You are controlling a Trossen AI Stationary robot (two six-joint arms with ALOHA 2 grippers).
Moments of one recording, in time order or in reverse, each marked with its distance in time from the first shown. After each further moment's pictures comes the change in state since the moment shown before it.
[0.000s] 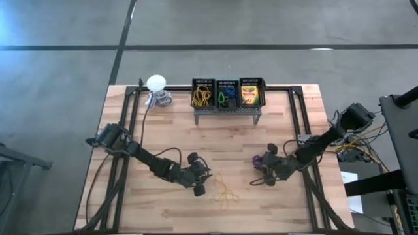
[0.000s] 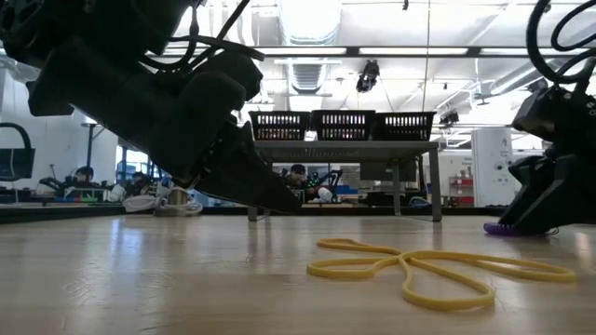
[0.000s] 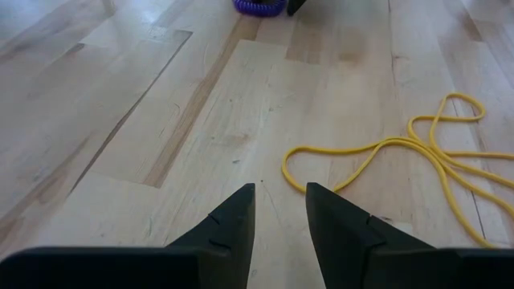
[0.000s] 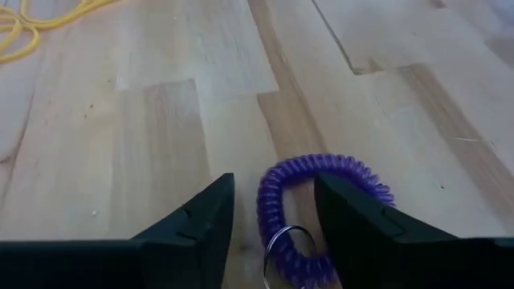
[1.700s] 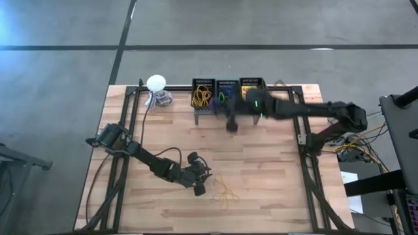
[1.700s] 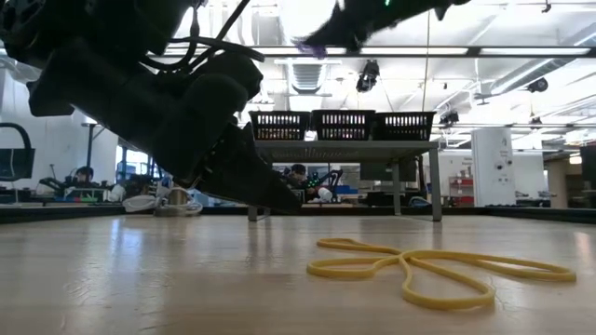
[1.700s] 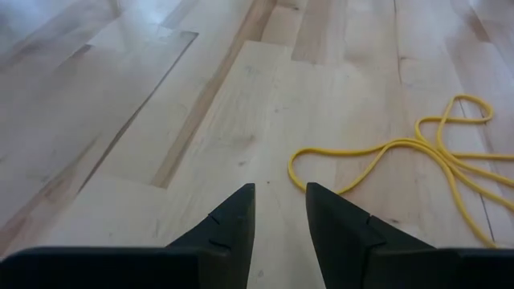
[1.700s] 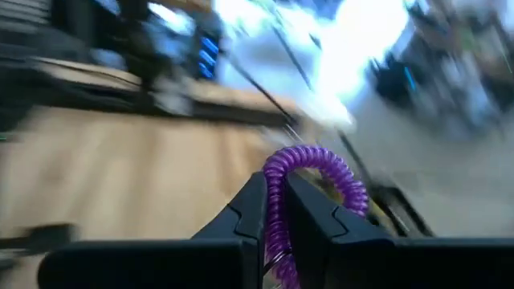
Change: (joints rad) left arm 0.003 0.000 0.000 -0.002 -0.011 0.002; right arm -0.823 0.062 0.949 -0.286 -0.541 -0.897
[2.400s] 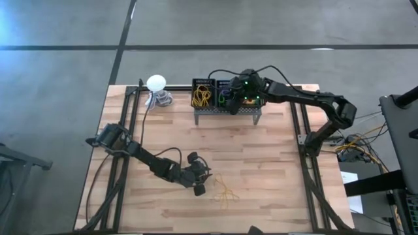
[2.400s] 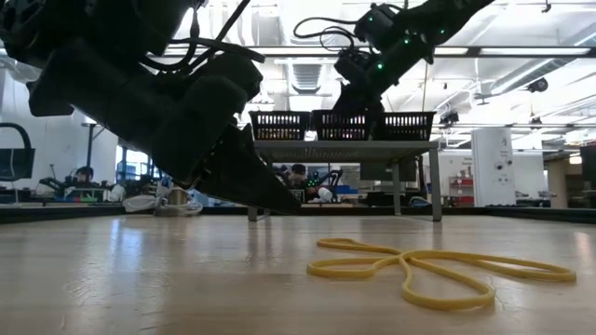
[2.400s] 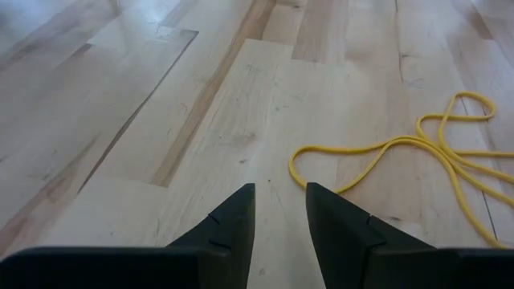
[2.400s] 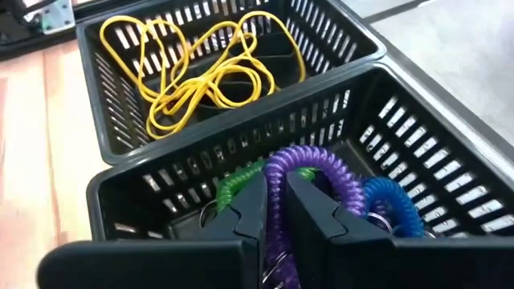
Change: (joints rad) left arm 0.000 0.000 0.000 -0.005 0.000 0.002; right arm -0.294 0.140 0.047 -0.247 -0.118 0.255
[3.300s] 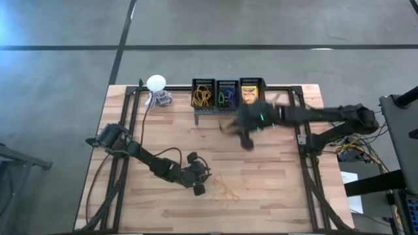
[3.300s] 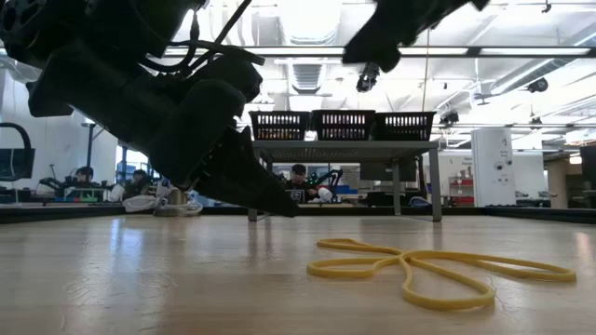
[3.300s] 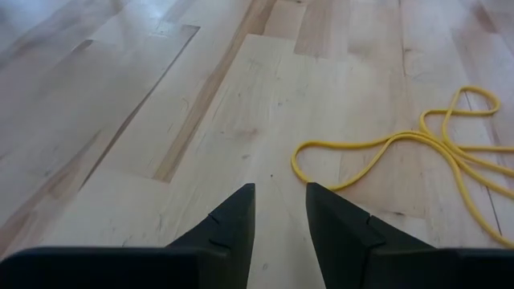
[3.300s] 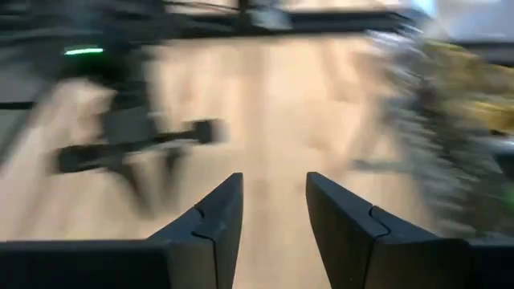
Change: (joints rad) left arm 0.000 0.000 0.000 -0.012 0.000 -0.002; right arm 0.417 -0.279 -0.166 -0.023 -0.003 -0.018
